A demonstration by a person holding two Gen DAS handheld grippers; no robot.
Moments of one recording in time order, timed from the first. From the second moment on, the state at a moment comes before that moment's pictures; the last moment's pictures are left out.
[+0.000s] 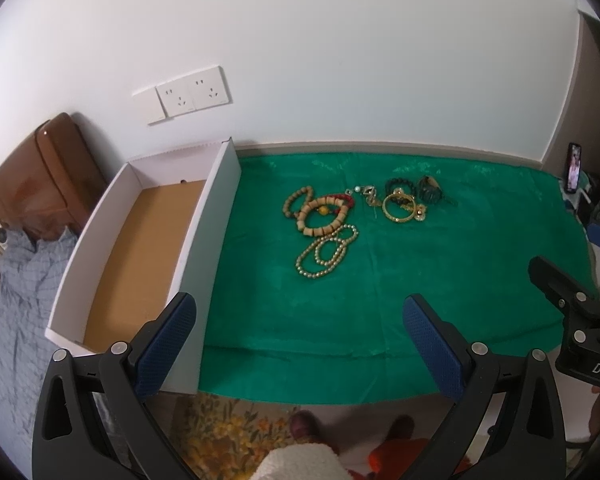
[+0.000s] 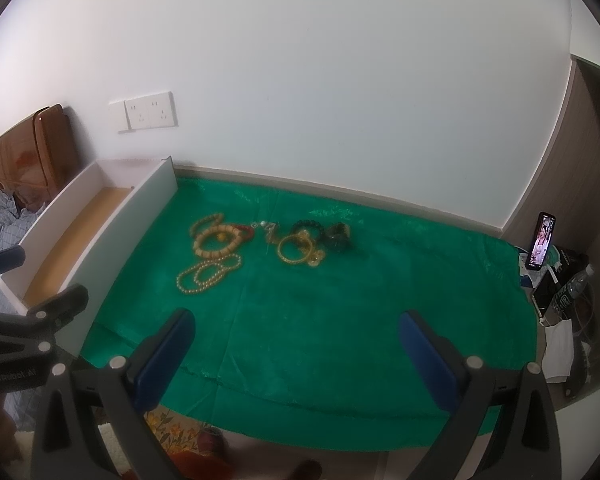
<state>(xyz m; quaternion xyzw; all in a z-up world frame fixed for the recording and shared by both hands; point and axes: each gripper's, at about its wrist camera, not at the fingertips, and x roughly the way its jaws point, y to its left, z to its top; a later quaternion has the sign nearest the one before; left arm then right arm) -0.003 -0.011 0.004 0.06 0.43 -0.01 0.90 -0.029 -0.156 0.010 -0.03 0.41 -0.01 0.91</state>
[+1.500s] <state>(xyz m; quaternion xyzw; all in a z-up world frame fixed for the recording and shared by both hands) 0.005 -0.013 0.014 0.06 0.41 -0.01 0.91 -0.023 -0.156 0.013 -0.04 0.39 -0.01 0.92</state>
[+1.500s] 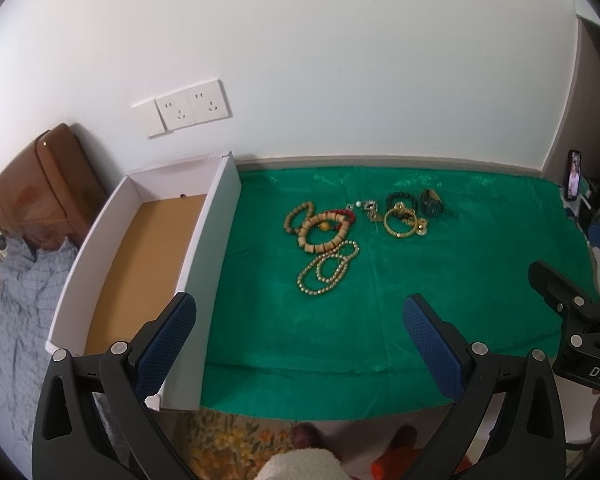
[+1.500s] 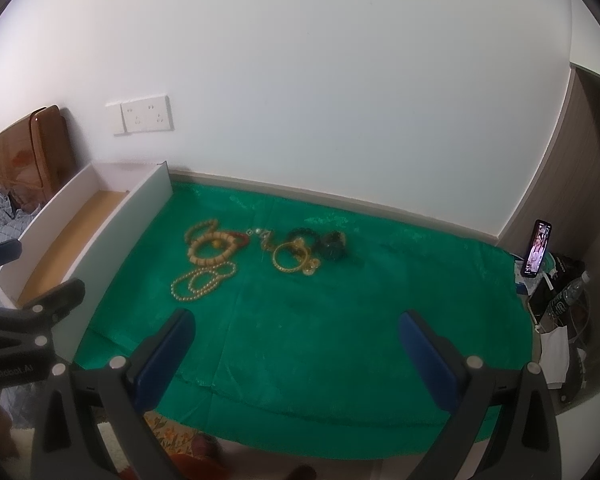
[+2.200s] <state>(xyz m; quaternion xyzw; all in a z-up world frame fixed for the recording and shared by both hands) 0.044 0.008 0.014 0.08 0.39 -0.06 0.91 0.004 -0.140 0.015 -0.02 0.38 -0.05 0.92</state>
